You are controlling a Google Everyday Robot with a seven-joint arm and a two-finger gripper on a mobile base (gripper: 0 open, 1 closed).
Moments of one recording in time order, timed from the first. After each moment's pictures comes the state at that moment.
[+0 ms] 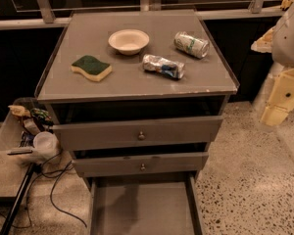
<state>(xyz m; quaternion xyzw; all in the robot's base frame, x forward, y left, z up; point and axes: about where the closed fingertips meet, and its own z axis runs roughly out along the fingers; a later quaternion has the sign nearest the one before) 0.438 -0.217 0.976 -0.60 0.78 -0.03 0.16</state>
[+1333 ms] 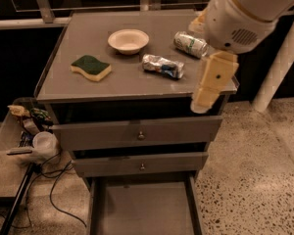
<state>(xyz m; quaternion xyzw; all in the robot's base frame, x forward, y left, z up) 0.472 -0.108 0.995 -0.66 0.71 -0.01 0.23</state>
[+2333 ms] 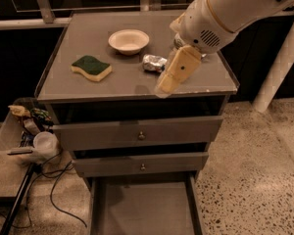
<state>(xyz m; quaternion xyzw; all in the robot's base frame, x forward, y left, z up) 0.524 -0.052 0.983 -0.60 0.72 0.10 0.33</state>
